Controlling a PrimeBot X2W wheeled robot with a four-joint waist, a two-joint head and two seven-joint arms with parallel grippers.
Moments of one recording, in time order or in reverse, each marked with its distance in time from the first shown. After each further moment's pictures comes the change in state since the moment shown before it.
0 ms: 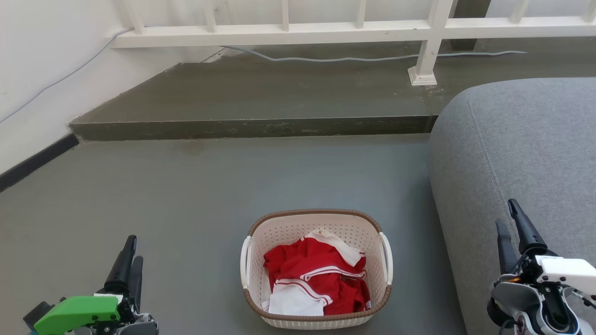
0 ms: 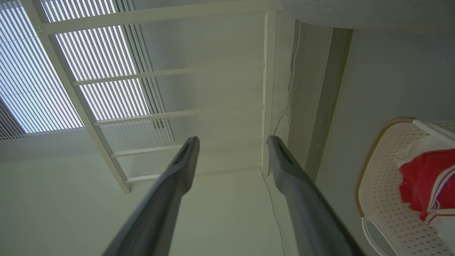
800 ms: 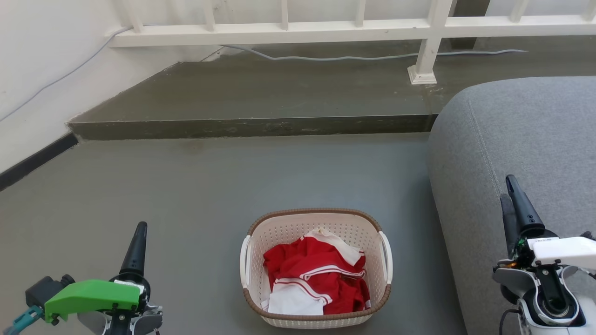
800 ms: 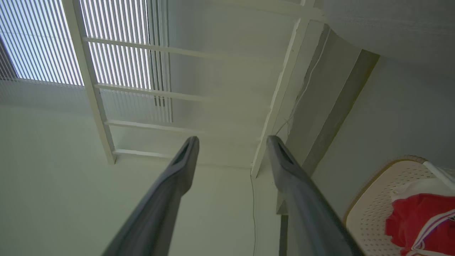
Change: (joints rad) left arm -0.017 0.039 -0.109 -0.039 0.216 0.000 -0.107; right arm -0.005 -0.057 0.097 -0.103 -0.126 0.000 -0.077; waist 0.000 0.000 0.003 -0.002
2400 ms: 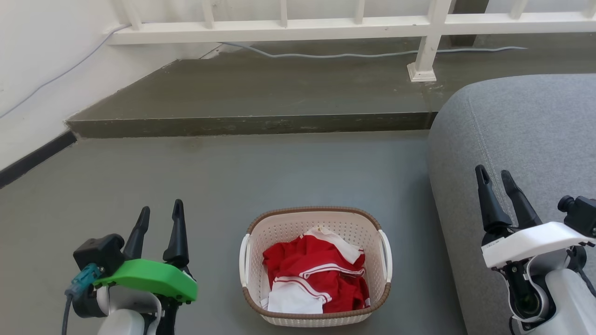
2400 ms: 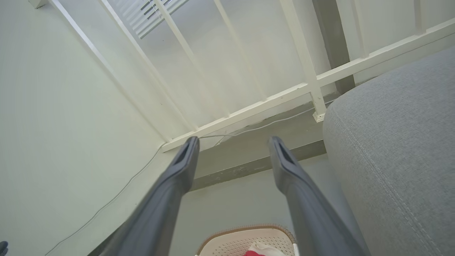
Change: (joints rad) left arm -0.035 0.036 -0.189 -0.083 0.804 0.110 -0.195; right arm -0.020 -0.153 0.233 -0.040 -0.741 -0.043 -0.228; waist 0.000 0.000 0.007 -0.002
